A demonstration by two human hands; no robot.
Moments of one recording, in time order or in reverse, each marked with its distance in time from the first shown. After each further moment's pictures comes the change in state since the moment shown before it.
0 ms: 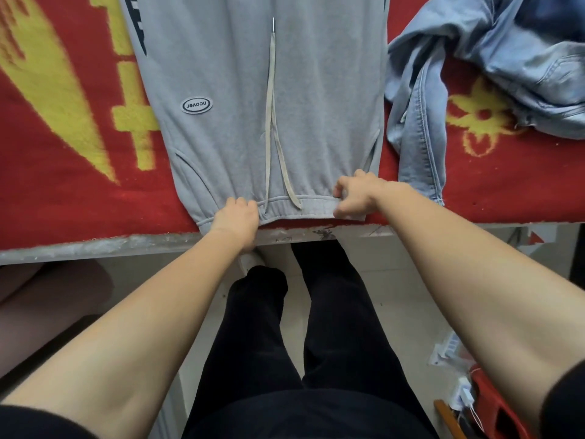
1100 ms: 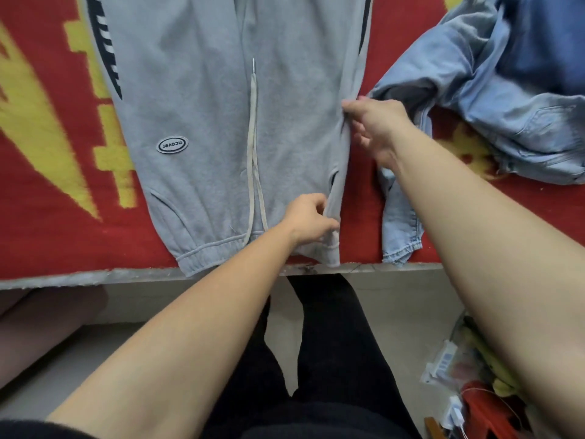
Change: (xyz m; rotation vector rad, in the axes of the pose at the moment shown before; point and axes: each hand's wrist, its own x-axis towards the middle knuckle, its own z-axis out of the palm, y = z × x) left_hand 0.054 0.131 -0.108 -1.207 -0.107 0.037; right_hand 0.045 0.045 -0.142 1.576 0.440 -0.010
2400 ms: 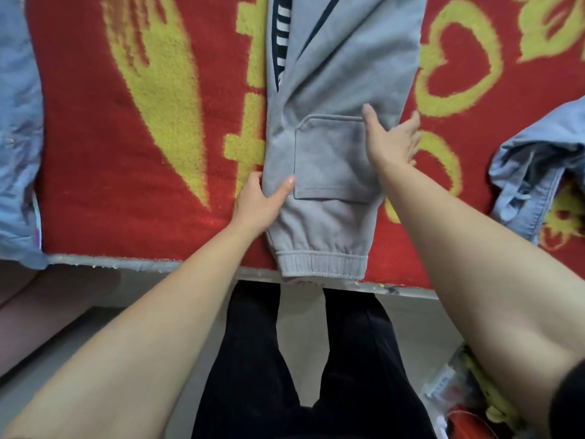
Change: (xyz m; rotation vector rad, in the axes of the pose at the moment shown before) left_hand -0.028 -0.176 -0.262 -0.177 0.494 -0.022; right_hand -0.026 0.019 0.260 -0.660 0.466 -0.131
